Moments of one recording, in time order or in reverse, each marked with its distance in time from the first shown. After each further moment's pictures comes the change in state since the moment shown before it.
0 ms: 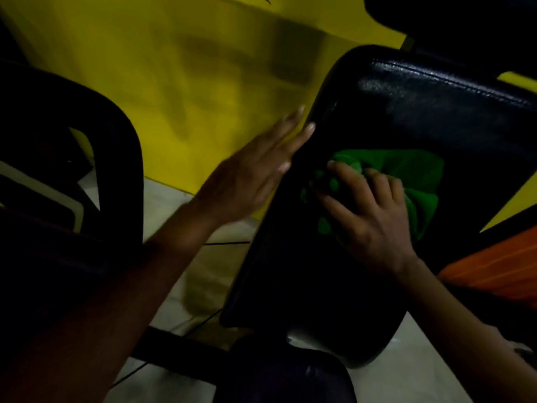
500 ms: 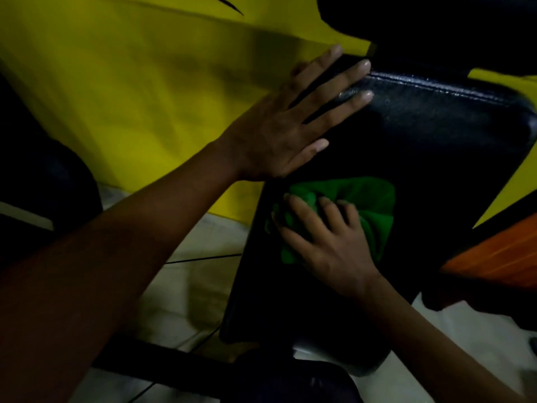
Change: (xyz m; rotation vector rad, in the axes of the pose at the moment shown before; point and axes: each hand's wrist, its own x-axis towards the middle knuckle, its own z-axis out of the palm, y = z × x) left_hand 0.101 0.000 -0.004 0.495 -0.054 0.465; right_hand -0.008 -0.027 0.015 0.032 0.004 0.006
